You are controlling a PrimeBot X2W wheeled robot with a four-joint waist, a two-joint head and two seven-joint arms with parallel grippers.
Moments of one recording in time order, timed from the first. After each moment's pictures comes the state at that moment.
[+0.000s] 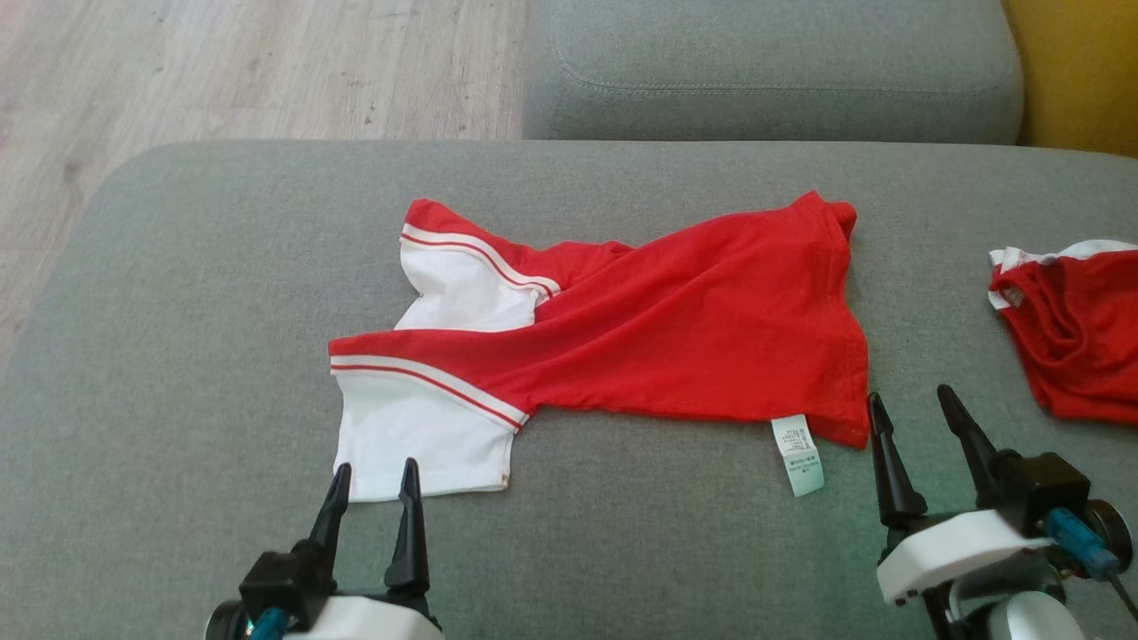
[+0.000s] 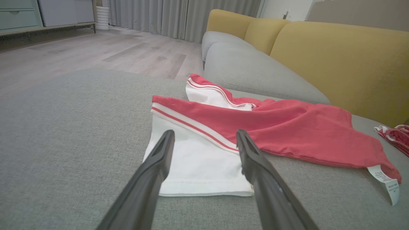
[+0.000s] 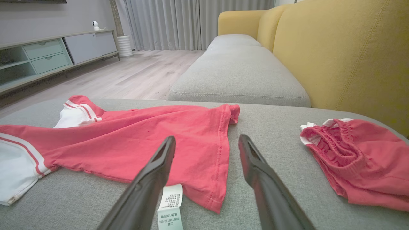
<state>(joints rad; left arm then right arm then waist) 0.01 0.22 -0.51 0.20 -0.56 0.23 -0.24 0.06 -0.05 -0.01 0.14 0.05 0.13 -0.07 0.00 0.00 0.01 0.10</state>
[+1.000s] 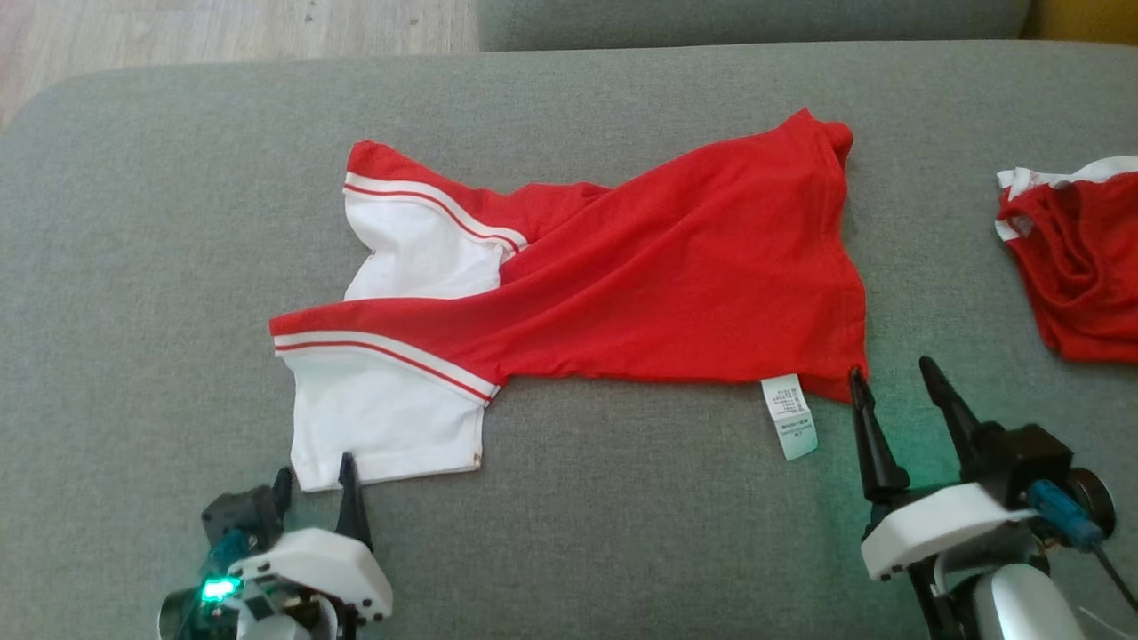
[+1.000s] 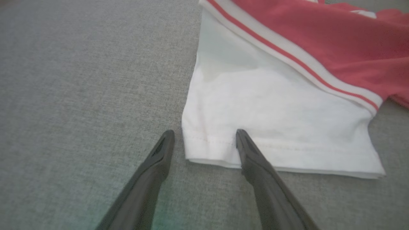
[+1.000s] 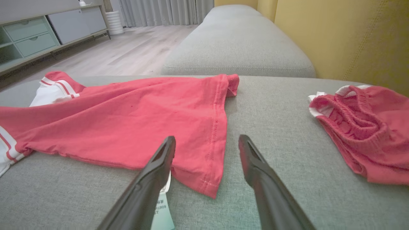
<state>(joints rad) -0.13 0.23 -0.45 0.44 -0.65 0.26 -0.06 0.01 -0.05 0.02 0.14 0.05 0.13 -0.06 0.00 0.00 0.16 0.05</state>
